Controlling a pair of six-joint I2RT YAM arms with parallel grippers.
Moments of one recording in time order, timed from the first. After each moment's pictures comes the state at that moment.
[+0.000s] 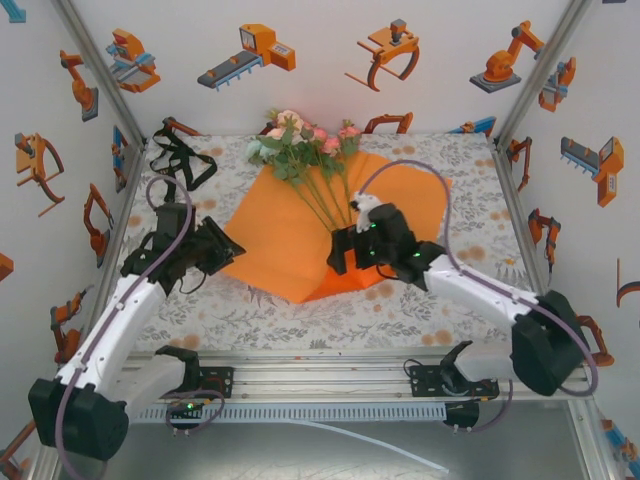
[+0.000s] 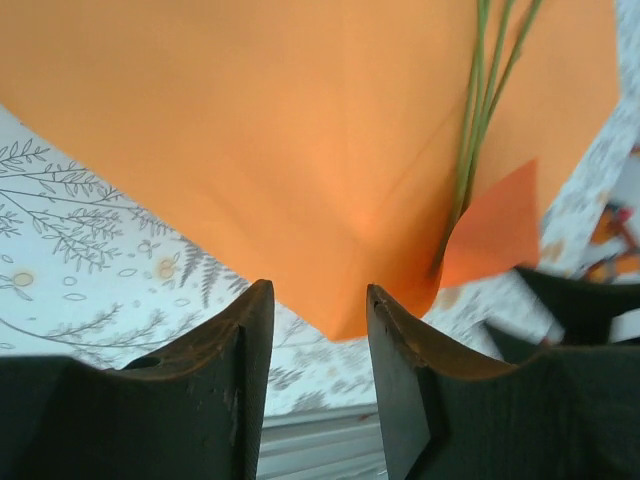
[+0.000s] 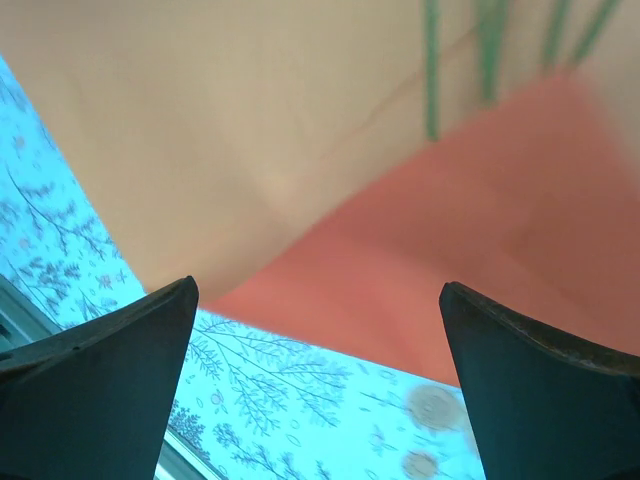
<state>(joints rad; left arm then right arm) -0.30 0.97 0.82 -0.63 0.13 -0.80 0.64 1.28 0.81 -0.16 -0.15 0.30</state>
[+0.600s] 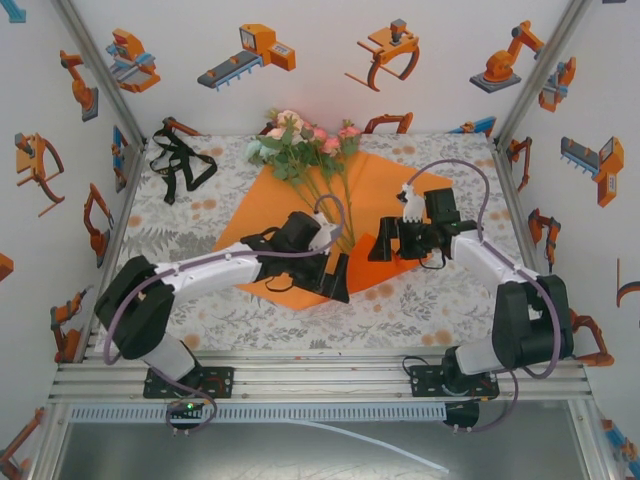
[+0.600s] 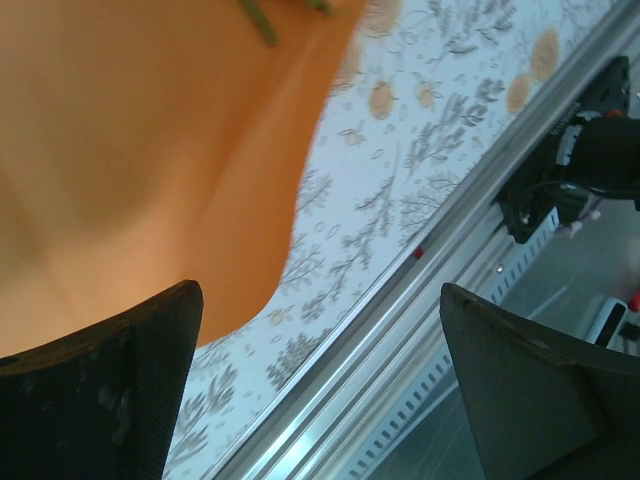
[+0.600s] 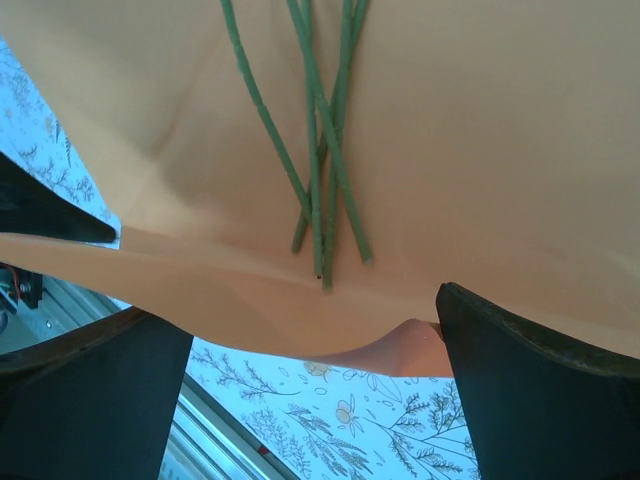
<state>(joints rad) -0.92 1.60 1.01 -0.30 0.40 -0.46 0.20 1.44 0.86 -0.40 -0.61 0.11</state>
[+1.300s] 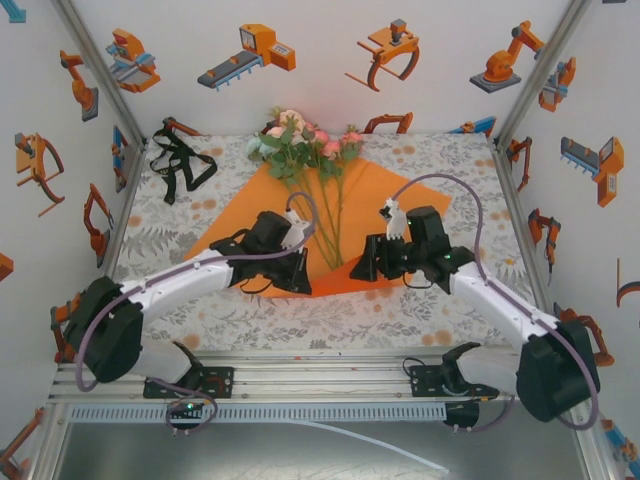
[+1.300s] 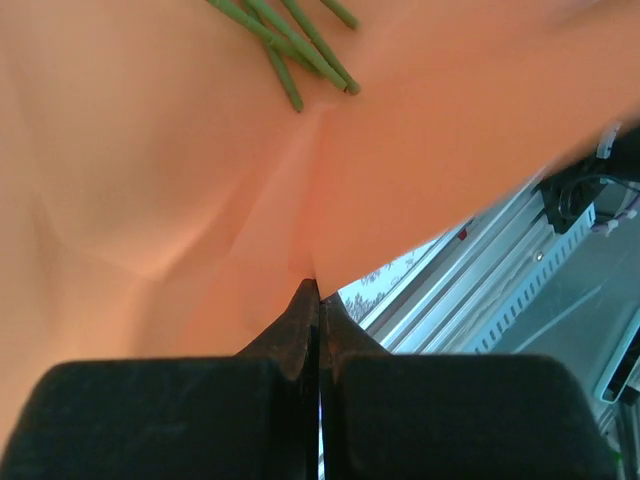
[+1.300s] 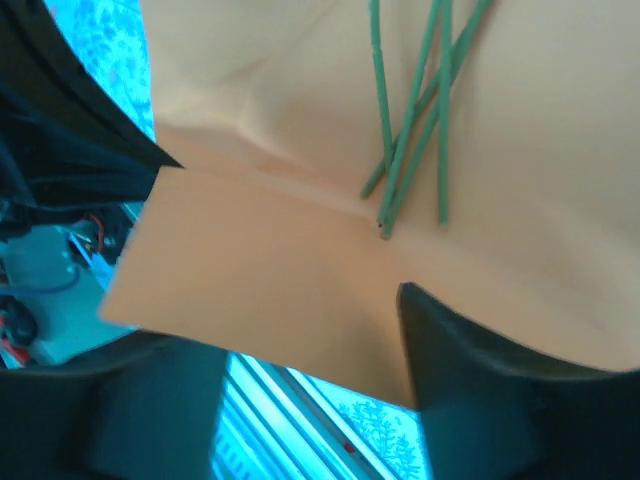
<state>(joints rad) -0.79 1.39 0.87 -0.37 0.36 -0.39 0.44 1.15 0.70 -0.30 -0.56 0.34</state>
